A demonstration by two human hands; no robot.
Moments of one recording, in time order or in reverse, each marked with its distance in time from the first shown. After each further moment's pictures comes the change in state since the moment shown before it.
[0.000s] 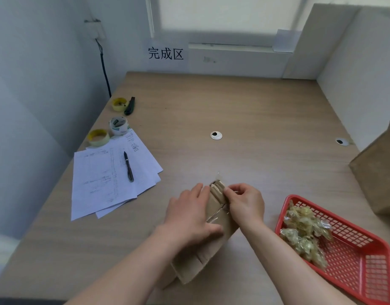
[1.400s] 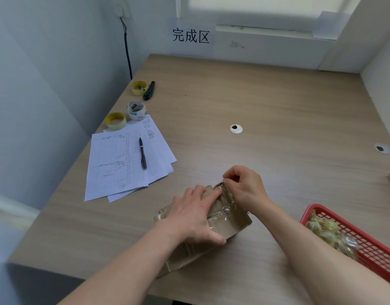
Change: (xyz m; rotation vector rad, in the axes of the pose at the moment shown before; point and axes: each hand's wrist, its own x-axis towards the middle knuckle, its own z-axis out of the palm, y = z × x) left_hand 0.010 -0.028 0.021 -0.007 -0.112 -0.051; right_hand 0.050 -0.019 0.026 -0.167 -0.368 -0.404
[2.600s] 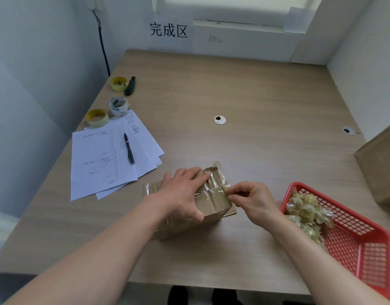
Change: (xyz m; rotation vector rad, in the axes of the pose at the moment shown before) left_hand 0.008 -0.018 -0.016 0.115 -0.067 0.160; right_hand -0.081 0.026 -0.019 0.336 -0.052 0.137
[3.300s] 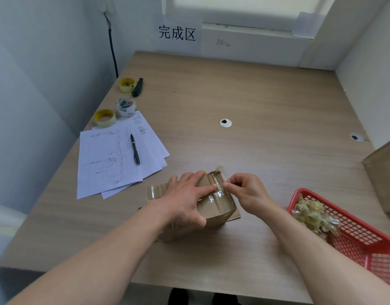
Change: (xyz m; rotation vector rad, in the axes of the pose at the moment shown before) left_hand -0.003 -0.009 0.010 -0.029 0.018 0.053; right_hand 0.034 -0.018 0.013 -0.224 -0.010 0.005
